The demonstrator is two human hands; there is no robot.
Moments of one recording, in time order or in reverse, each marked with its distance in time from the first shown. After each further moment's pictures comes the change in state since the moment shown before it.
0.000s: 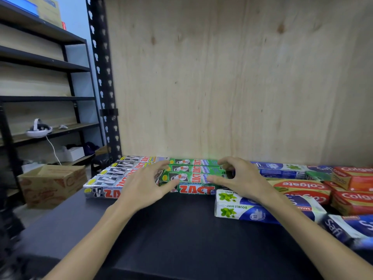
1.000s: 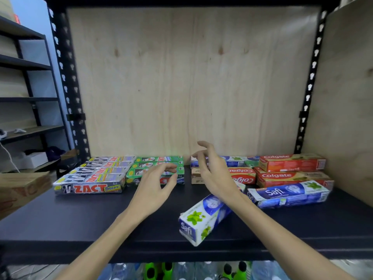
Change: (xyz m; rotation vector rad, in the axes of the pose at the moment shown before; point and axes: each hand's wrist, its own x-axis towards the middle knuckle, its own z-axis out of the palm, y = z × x) left_hand -0.045 0.111 0.030 -0.408 0.024 0.211; right_hand -0.085 -0.029 -0.053 0.288 0.279 -0.110
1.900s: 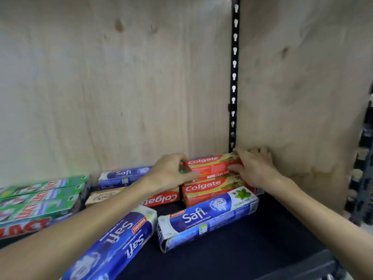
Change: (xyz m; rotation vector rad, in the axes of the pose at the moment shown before) left_hand 0.159 0.124 0.222 0.027 -0.469 0.107; right_hand 0.006 0.176 -0.253 -1.027 -0.074 0.516
